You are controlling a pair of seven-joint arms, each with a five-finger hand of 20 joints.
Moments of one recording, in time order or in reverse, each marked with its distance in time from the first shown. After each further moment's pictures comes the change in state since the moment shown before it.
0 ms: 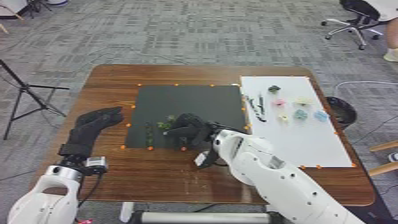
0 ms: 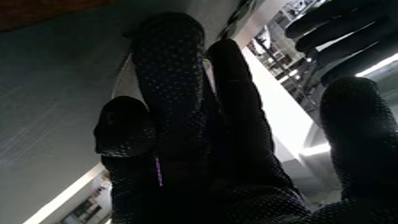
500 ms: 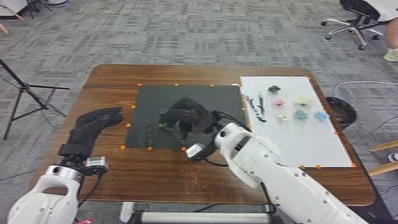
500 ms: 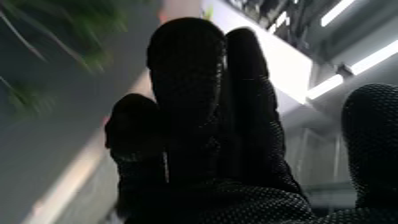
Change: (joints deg) left arm 0.0 0.0 0.0 0.0 0.0 -0.1 0.0; right arm -1.1 2.0 1.0 -7.7 17.7 11.0 0.2
